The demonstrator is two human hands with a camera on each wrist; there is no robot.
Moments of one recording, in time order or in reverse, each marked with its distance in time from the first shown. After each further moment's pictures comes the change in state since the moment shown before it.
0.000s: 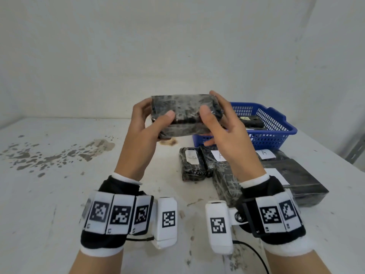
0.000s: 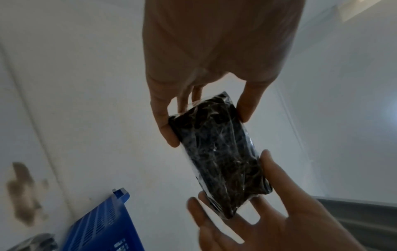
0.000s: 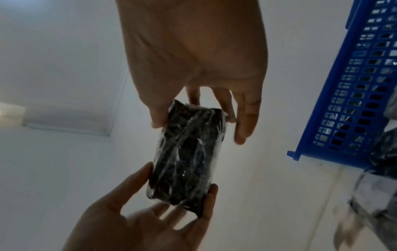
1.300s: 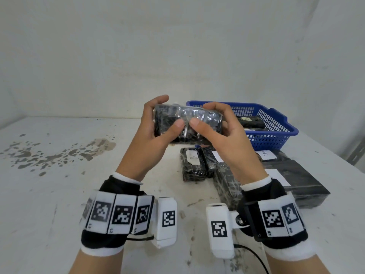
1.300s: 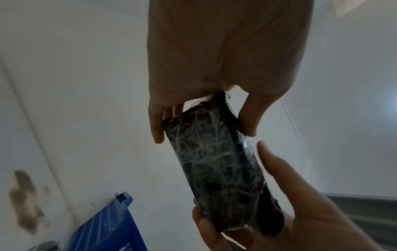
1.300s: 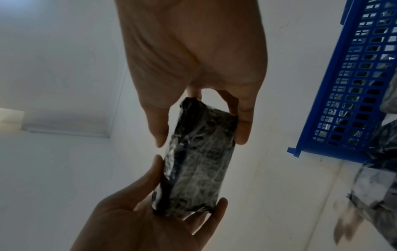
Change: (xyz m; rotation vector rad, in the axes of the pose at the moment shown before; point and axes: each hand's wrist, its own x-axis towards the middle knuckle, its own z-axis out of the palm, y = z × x) left_hand -0.004 0.000 0.000 0.114 -0.190 0.103; right_hand 0.000 0.007 0.002 0.041 -0.029 0.013
